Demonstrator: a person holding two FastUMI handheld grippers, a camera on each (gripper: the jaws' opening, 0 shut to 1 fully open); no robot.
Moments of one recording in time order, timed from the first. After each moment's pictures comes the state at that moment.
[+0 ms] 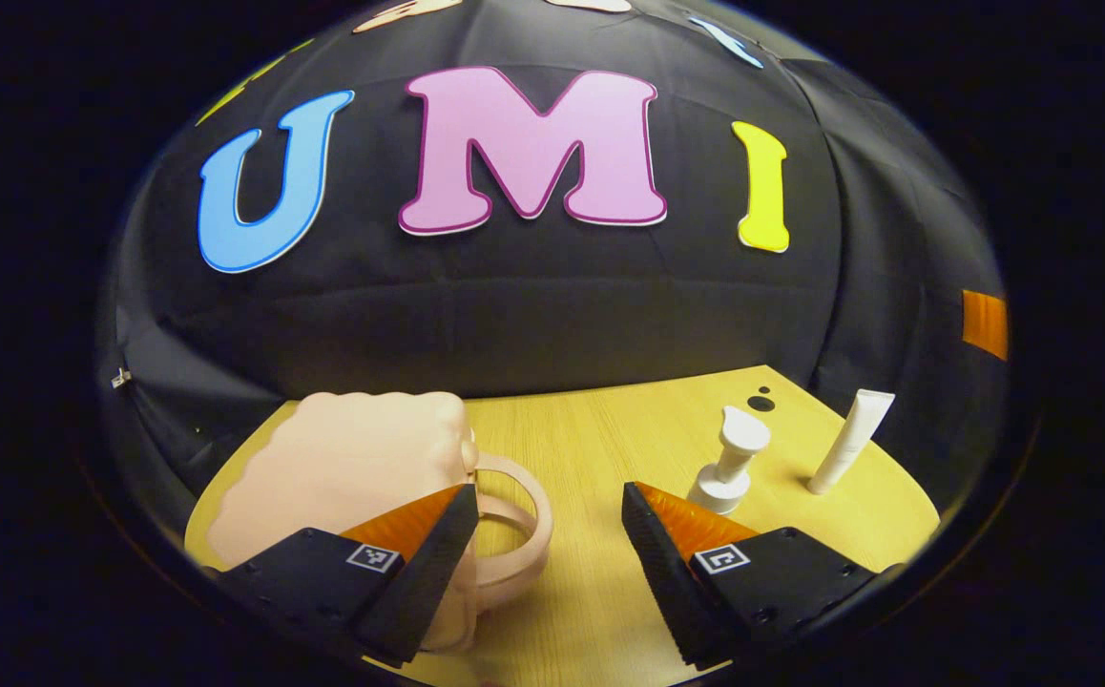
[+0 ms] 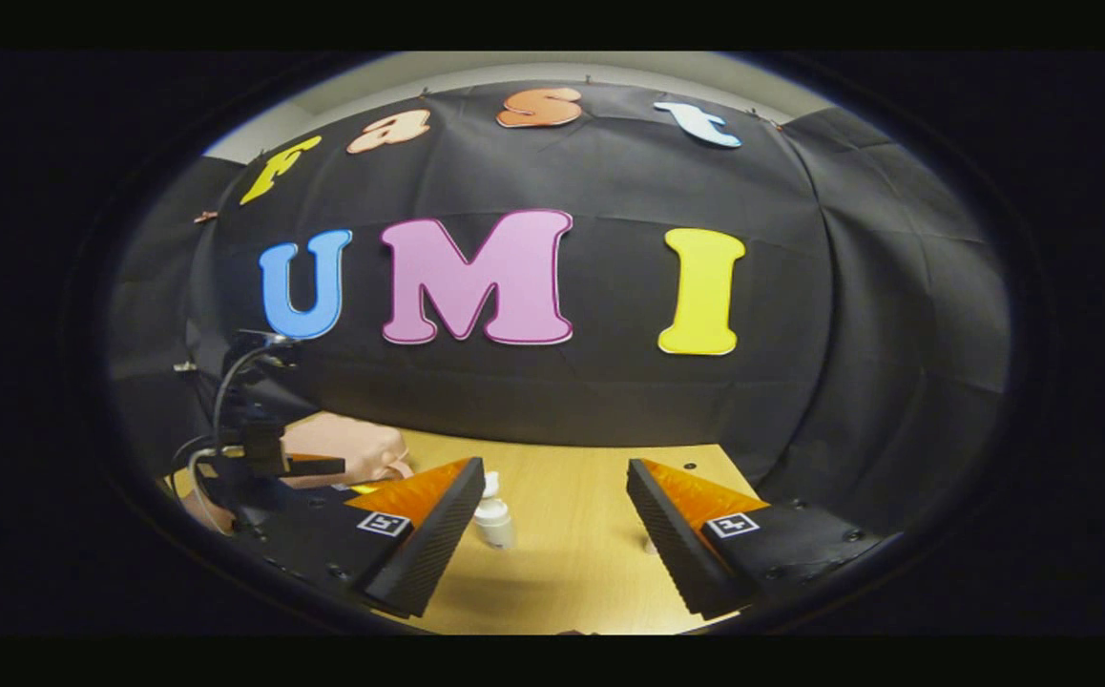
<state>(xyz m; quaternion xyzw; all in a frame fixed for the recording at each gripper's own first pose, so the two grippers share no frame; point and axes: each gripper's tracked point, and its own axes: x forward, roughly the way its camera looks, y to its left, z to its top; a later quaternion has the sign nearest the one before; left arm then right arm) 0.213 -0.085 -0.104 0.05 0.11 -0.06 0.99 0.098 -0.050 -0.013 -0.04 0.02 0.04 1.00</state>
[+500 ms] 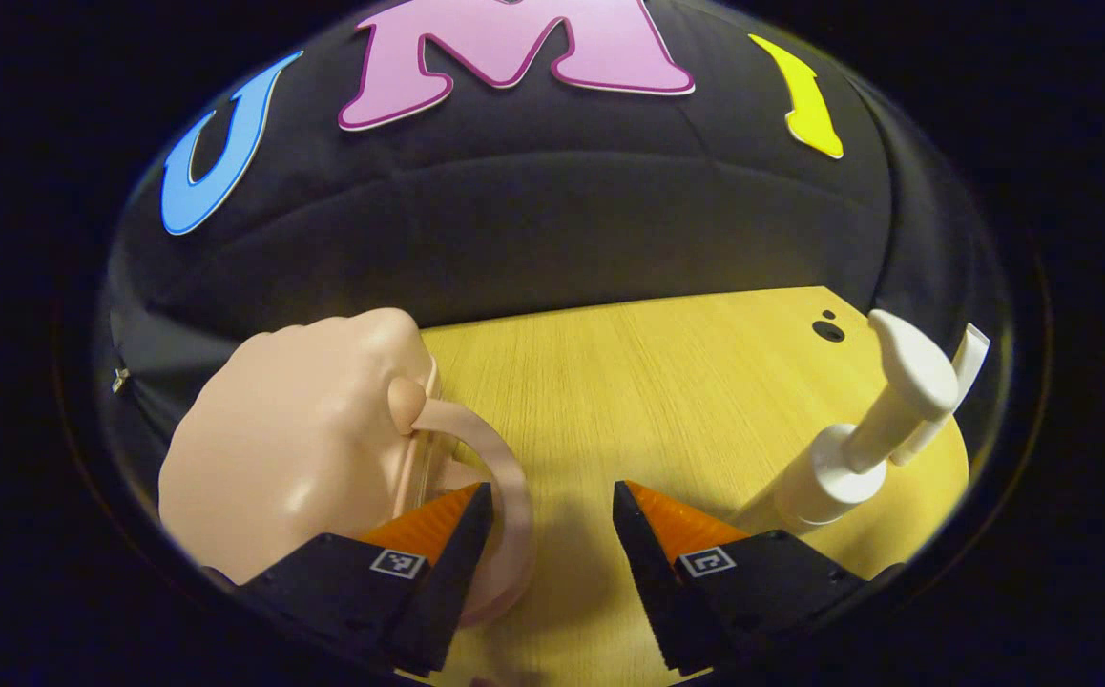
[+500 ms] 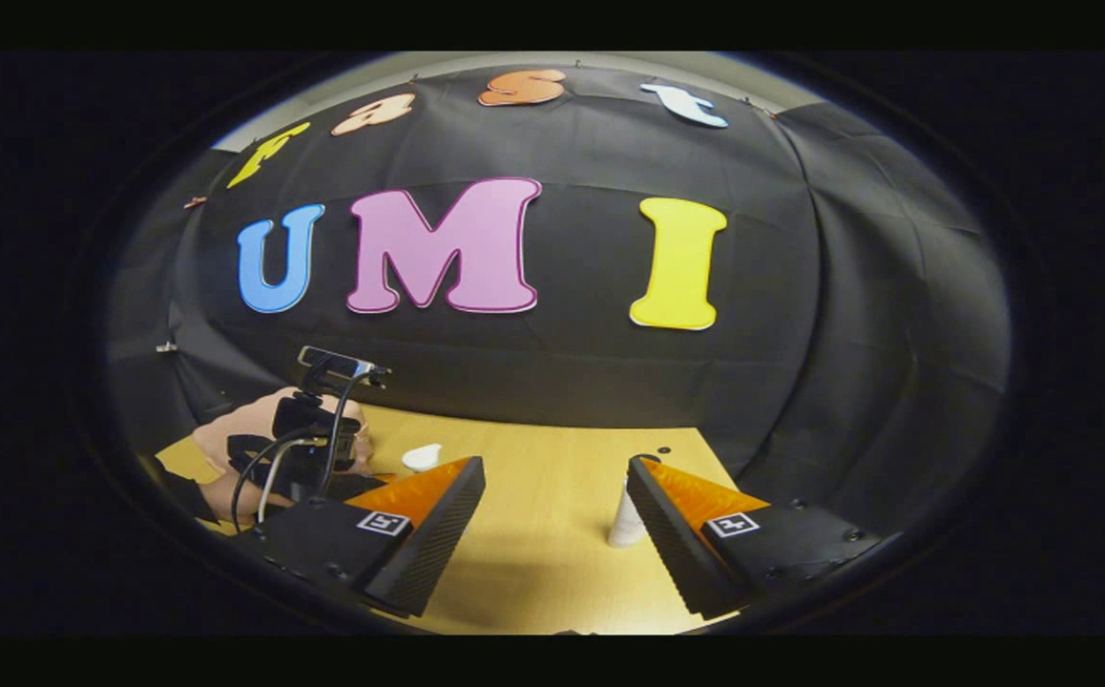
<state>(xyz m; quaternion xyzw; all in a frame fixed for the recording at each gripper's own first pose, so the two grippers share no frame) 0.290 -0.084 -0.189 0.07 0.23 0.02 0.97 0.115 -0.093 -0.041 -0.04 0.04 0.01 1.00</state>
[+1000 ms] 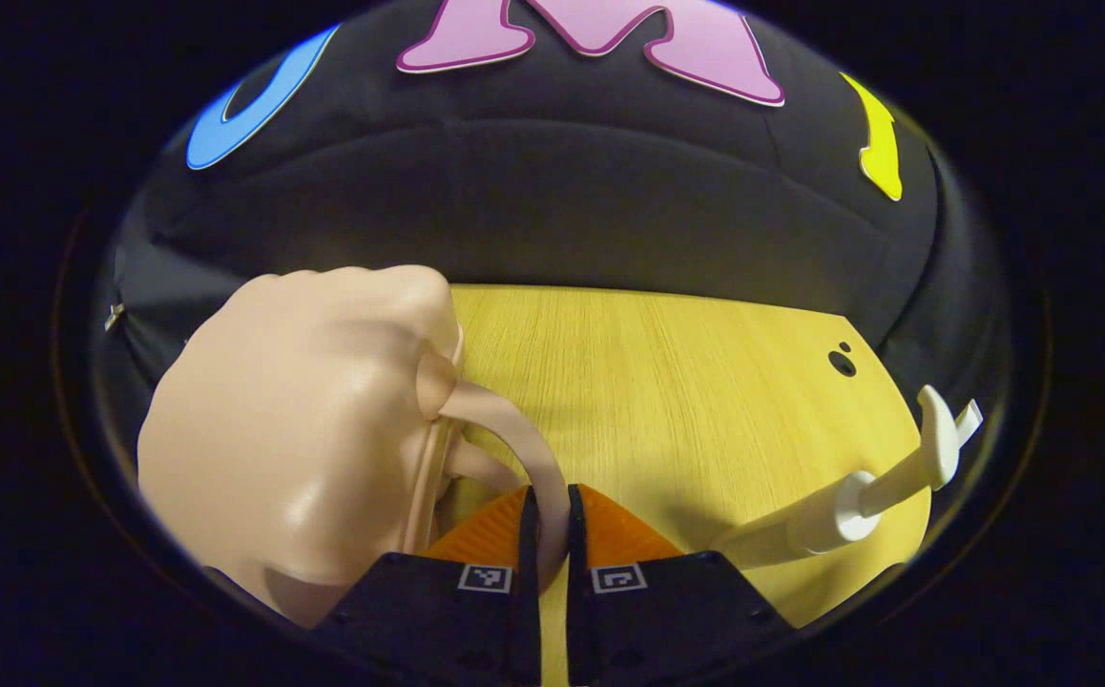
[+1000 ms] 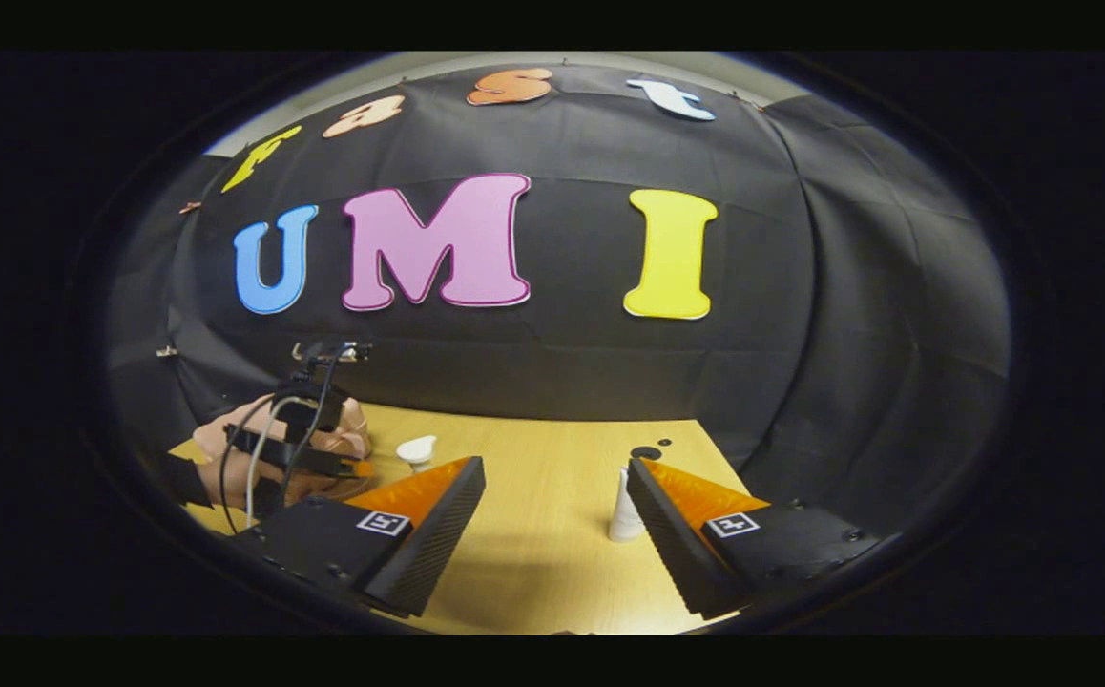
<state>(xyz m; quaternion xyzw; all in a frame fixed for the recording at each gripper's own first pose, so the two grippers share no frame) 0.289 -0.075 -0.172 -0.01 0.27 0.00 0.96 0.112 -0.096 -0.050 -0.03 0.04 0.01 1.00</state>
